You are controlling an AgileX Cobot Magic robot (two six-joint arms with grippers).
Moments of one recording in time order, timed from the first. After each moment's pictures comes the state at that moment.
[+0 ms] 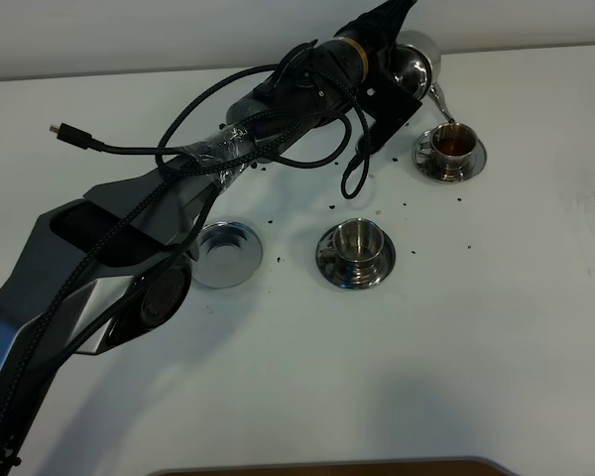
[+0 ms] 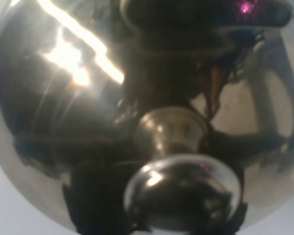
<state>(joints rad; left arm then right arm) -0.60 2.65 -2.35 0.68 0.22 1.44 -0.04 -0.01 -0.52 0.20 1.12 -0.04</state>
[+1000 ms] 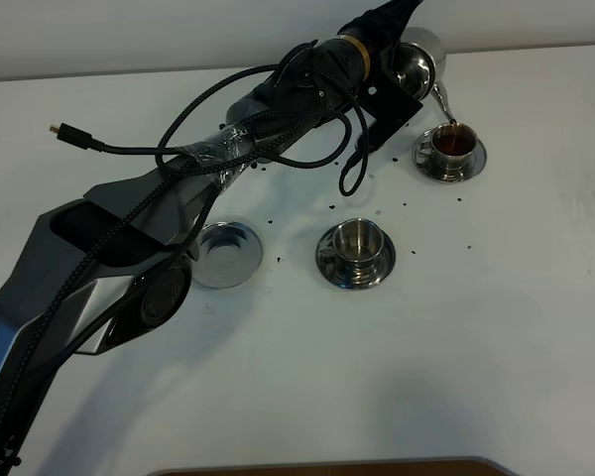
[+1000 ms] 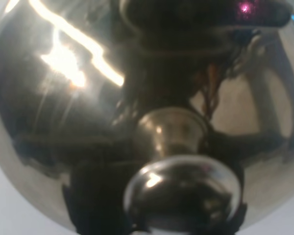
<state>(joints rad) -0.60 2.65 -2.35 0.68 0.19 1.49 -0.04 -0.01 -0.52 0.20 1.12 -0.04</state>
